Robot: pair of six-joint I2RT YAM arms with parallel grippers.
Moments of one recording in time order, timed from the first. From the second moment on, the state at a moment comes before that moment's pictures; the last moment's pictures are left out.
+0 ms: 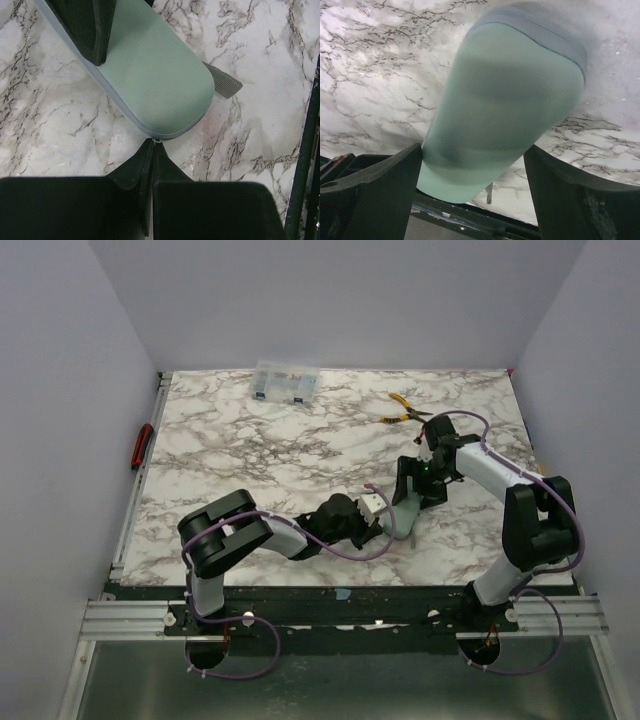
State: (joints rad) left arm -1.02 1.84 0.71 0.75 0.20 -0.11; right arm 0.23 1.65 1.08 -0.76 -0.26 0.28
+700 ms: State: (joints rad) left arm -0.95 1.85 0.71 0.78 0.24 -0.08; right arm 0.22 1.73 1.09 -0.74 -0.53 0.00
